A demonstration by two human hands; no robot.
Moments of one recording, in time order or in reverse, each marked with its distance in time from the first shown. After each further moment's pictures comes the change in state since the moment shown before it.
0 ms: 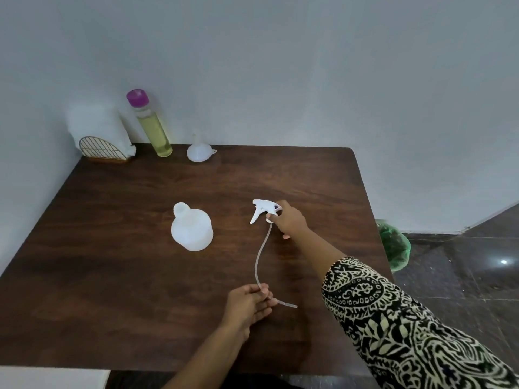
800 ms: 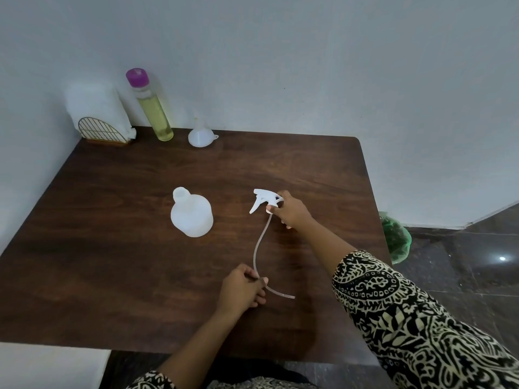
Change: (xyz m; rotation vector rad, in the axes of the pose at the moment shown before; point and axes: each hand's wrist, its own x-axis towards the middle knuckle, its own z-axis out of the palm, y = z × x) left_hand 0.019 -0.004 -0.011 0.508 0.056 0.183; right_hand 0.004 0.010 0.001 -0.113 -0.060 -0.097
